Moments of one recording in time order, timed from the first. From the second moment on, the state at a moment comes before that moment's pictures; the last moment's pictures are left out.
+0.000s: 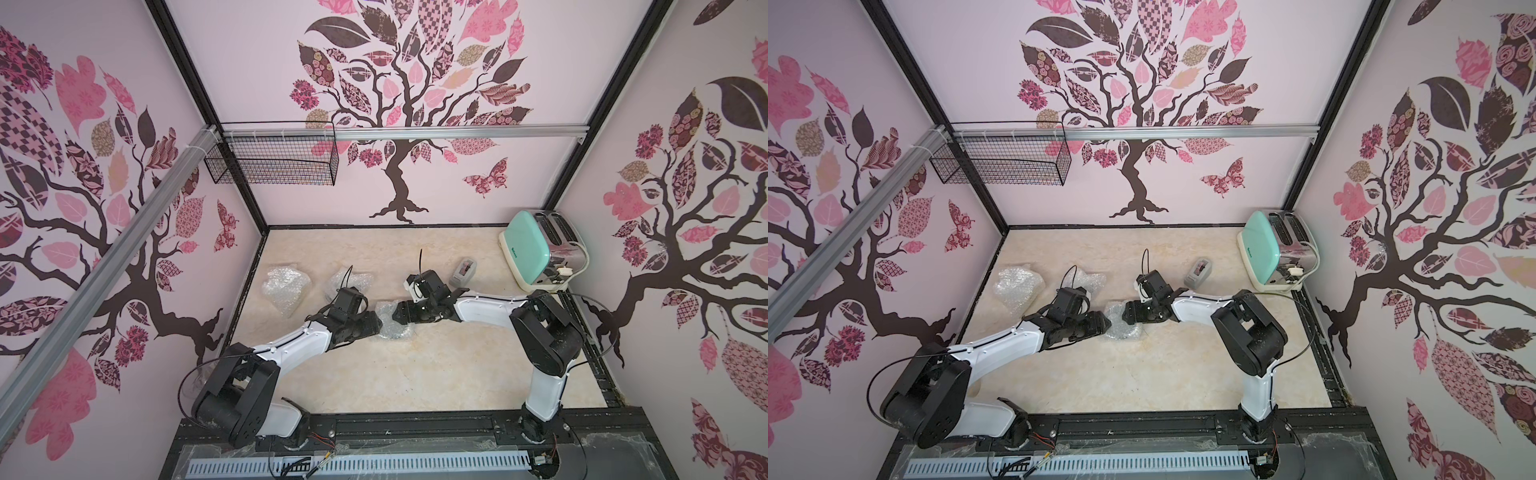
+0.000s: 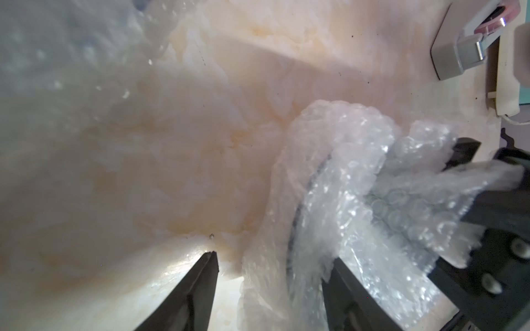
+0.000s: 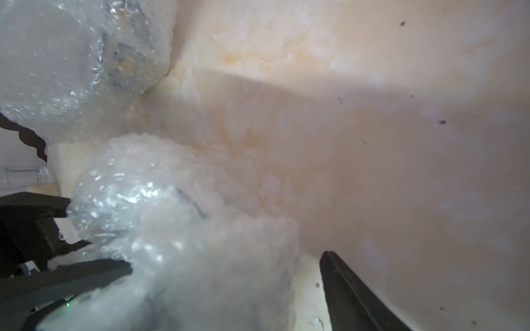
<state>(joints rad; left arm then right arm) -0.50 1.41 0.67 -0.20 0.18 -0.67 0.68 1.85 1.09 -0.16 -0.32 0.55</state>
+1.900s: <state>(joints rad) -0.49 1.59 0.79 -0.14 0.30 -0.60 0.57 1.93 1.15 -0.15 -0.40 0.51</state>
